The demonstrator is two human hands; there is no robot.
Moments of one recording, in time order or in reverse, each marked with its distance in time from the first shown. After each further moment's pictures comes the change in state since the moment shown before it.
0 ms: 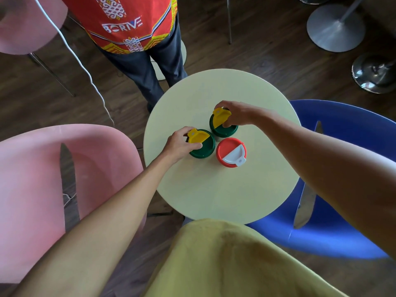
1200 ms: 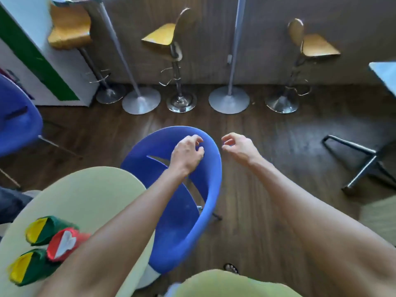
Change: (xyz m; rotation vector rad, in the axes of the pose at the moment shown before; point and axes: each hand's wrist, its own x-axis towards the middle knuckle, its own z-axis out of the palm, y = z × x) left_hand -0.233 0.269 0.438 0.641 -0.275 1.020; right_hand -0.514 0.321 0.104 0.762 1.135 0.620
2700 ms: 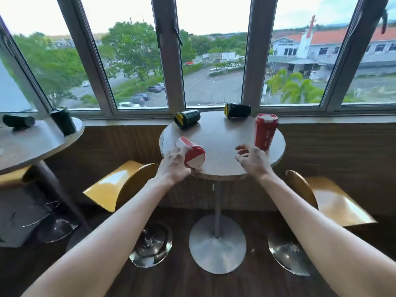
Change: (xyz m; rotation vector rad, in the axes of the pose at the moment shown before) left_hand 0.952 0.268 -0.056 0.180 0.114 0.237; right_hand 0.872 -0.092 -0.459 0.010 0.412 -0.258
